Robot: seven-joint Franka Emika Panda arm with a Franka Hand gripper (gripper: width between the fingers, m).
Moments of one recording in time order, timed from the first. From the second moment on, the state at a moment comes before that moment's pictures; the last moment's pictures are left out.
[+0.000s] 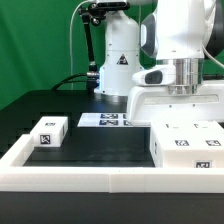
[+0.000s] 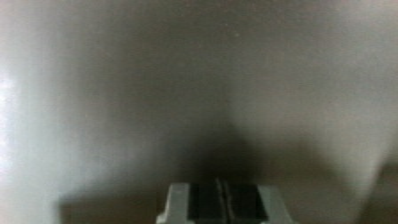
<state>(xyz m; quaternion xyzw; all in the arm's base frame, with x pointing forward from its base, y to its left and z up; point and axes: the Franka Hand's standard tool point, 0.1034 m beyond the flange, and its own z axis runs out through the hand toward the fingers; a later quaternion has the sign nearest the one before) 0.497 0.084 0.003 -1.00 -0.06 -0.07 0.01</state>
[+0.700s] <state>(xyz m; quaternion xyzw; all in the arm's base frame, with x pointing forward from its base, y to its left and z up) 0.501 0.087 0.044 -0.99 -0.07 -0.07 0.01</state>
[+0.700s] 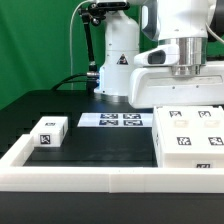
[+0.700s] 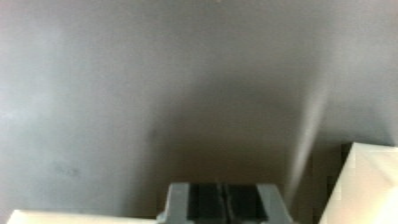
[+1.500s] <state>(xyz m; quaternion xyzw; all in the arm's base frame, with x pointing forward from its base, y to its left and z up) 0.502 0.085 0.063 -1.00 -0.07 -0.06 0.01</state>
